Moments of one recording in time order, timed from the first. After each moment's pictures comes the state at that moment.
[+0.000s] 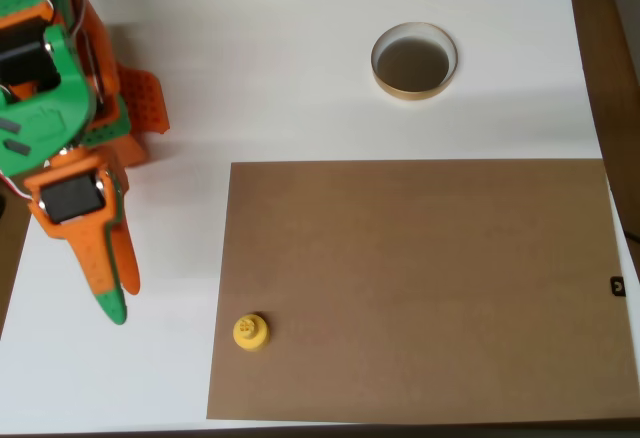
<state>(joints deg) 24.0 185.9 165.2 56.5 -2.1</state>
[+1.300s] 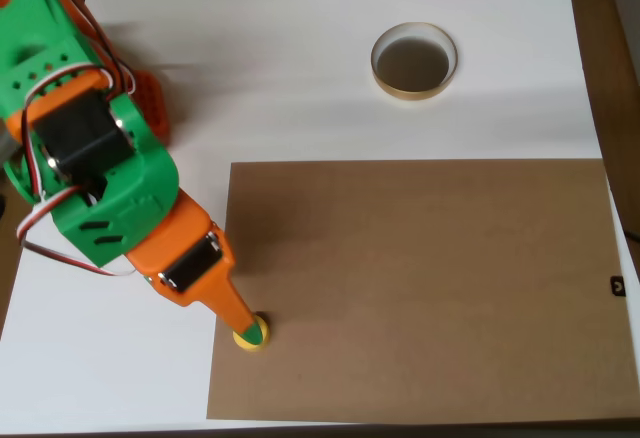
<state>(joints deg) 9.5 110.5 115.5 69.8 -11.7</state>
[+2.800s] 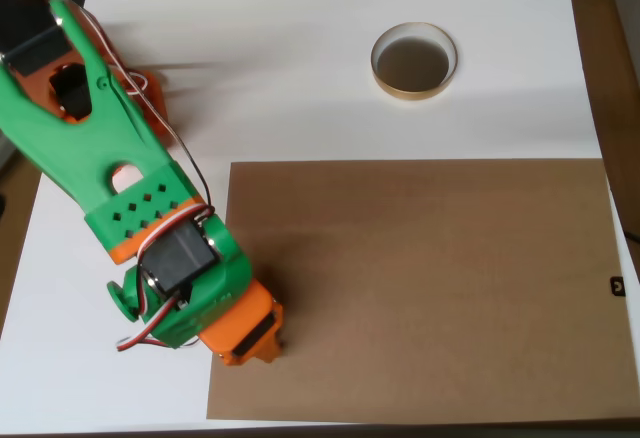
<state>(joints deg) 8.4 78.3 98.2 67.1 -11.7</state>
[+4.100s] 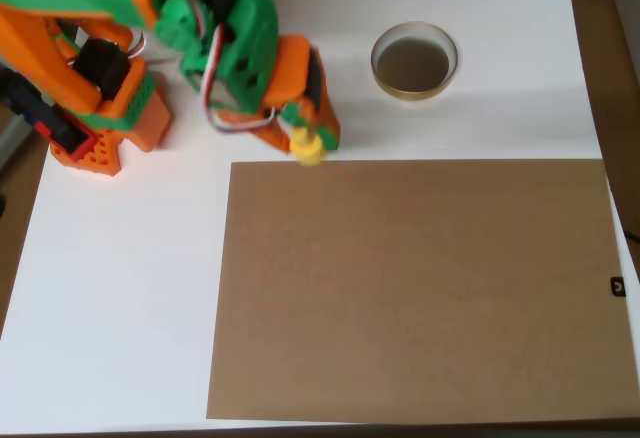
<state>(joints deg) -29.8 113.5 109.5 82.4 -16.5</state>
